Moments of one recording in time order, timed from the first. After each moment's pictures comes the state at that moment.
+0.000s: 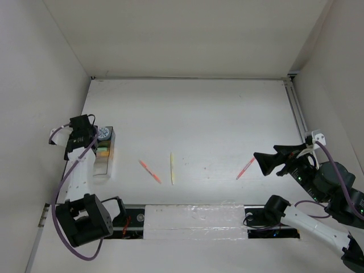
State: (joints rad) left arm 0.32 1.12 0.83 -0.61 -0.45 -1.12; right arm 0.87 0.33 1.00 -0.80 0.41 0.36
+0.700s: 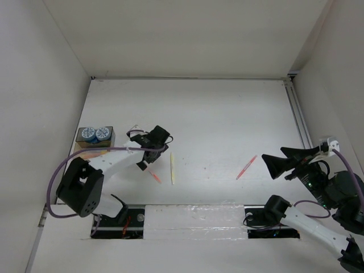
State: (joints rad) left arm -0.63 1.38 0.84 -0.67 -0.48 -1.32; right arm 0.87 0.25 1.00 -0.80 0.42 0.37
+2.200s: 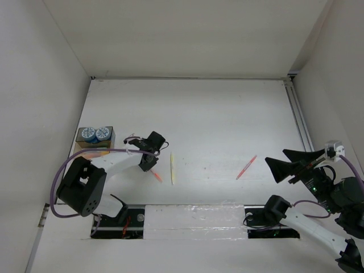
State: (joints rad) left arm -0.59 1.41 0.72 -0.70 -0.40 -1.31; right arm 0.87 0.16 0.99 -0.80 0.38 0.36
